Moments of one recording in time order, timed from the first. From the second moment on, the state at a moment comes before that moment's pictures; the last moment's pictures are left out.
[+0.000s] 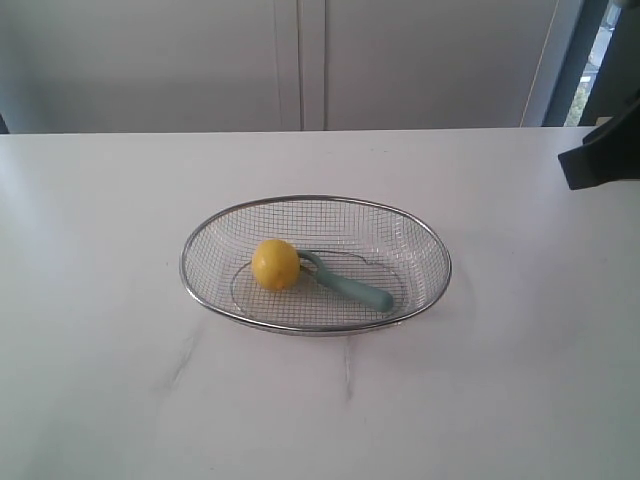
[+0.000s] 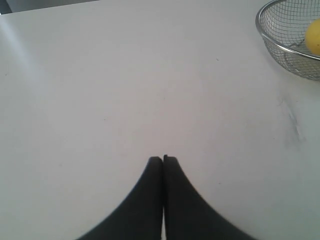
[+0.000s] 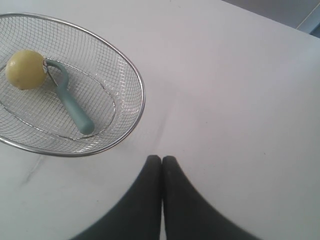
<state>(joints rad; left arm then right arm) -0.07 0.01 0.02 -0.16 0.43 0.23 0.31 1.01 -1.02 -0.06 0.83 -0.10</state>
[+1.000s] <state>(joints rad) -0.07 0.01 0.02 -0.16 0.43 0.23 -0.05 0.28 -0.70 0.18 0.50 -0.05</state>
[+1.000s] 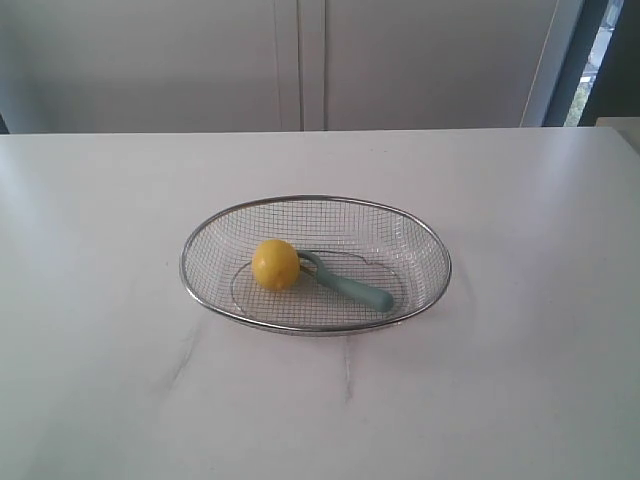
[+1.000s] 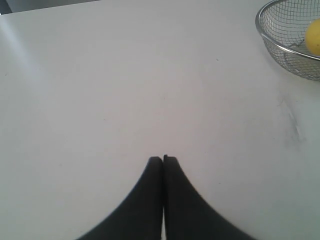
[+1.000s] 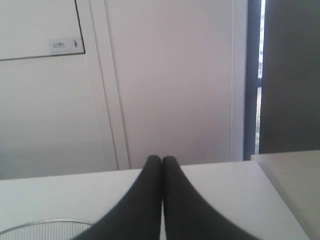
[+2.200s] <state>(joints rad) -0.07 0.01 0.02 -0.16 0.43 0.23 0.05 0.01 -0.01 0.15 0.24 -0.06</state>
